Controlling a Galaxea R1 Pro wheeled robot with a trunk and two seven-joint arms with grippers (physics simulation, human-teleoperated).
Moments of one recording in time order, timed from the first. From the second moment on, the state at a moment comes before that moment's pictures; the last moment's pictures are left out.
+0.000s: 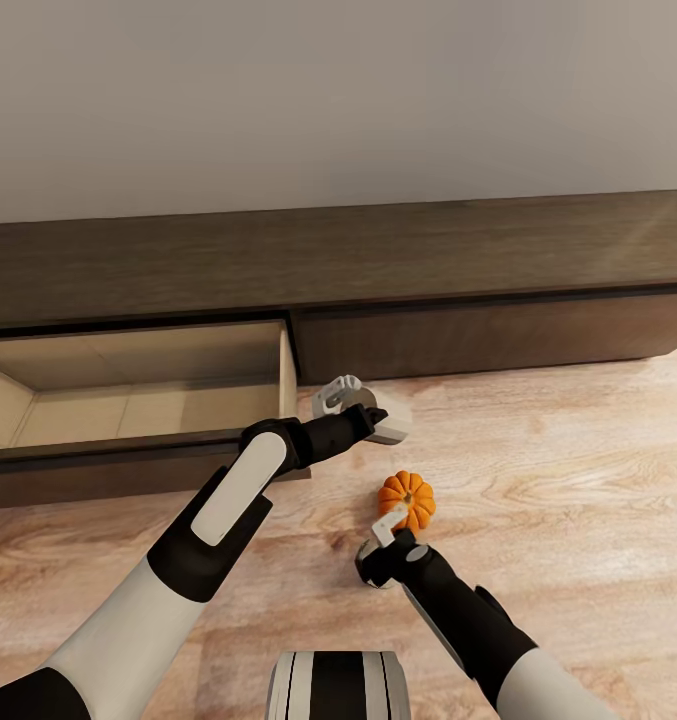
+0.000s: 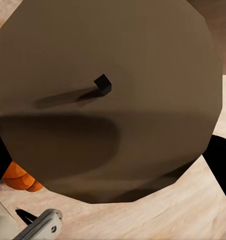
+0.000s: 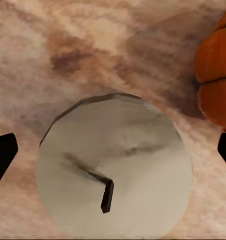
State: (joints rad) left arm -0.82 -0.08 -0.59 -1.45 1.41 0.53 0.73; right arm -0.57 0.00 0.57 -0.91 -0.03 0.56 0.04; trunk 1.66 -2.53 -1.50
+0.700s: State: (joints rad) left arm -0.82 -0.08 -0.59 -1.45 1.41 0.53 0.73; right arm -0.57 0.00 0.57 -0.83 -0.04 0.56 0.04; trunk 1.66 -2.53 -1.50
